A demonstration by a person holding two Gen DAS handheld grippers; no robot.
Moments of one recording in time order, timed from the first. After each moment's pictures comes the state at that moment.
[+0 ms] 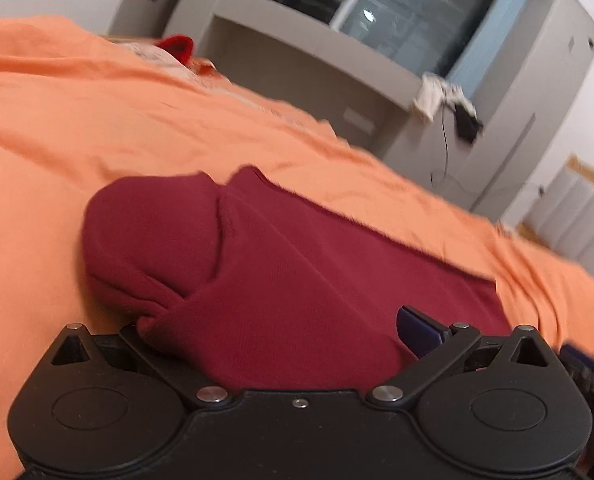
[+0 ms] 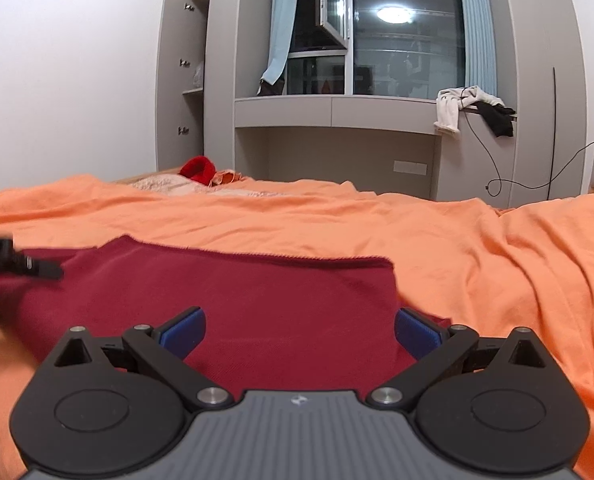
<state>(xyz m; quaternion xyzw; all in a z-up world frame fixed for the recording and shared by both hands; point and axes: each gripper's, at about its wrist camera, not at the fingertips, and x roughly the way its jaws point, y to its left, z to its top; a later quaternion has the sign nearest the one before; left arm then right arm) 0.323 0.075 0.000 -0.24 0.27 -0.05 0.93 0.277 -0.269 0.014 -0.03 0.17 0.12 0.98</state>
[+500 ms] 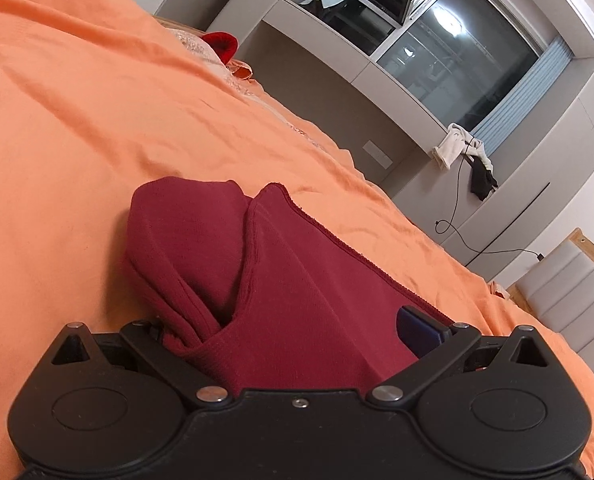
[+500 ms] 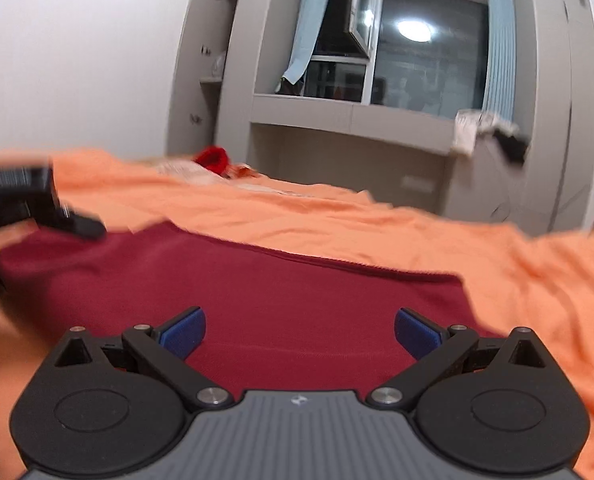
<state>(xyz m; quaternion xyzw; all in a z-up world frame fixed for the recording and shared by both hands) 0.314 0.097 -0.001 -0.32 0.25 -0.03 0.91 0.271 -0.163 0.001 -0.11 0.15 0.09 0.98</state>
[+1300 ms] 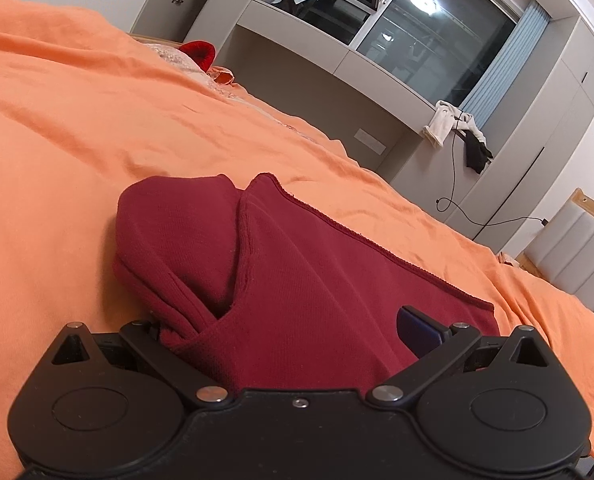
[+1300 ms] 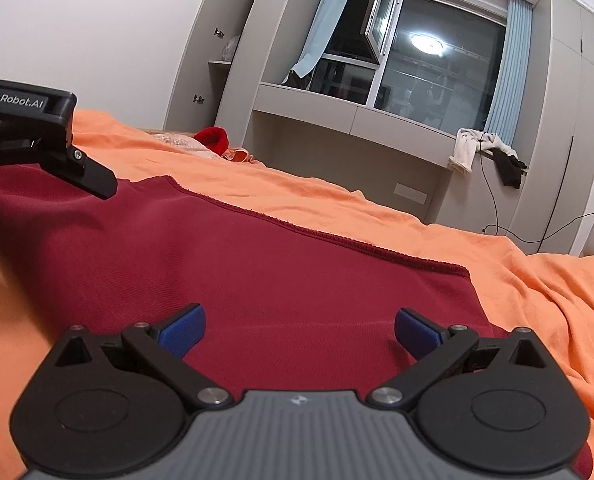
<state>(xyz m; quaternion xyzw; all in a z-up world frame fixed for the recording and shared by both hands) 0.311 0.088 -0.008 -0.26 0.25 -0.04 0.93 0.268 -0.139 -0.037 -0.15 0.15 0.09 0.97</state>
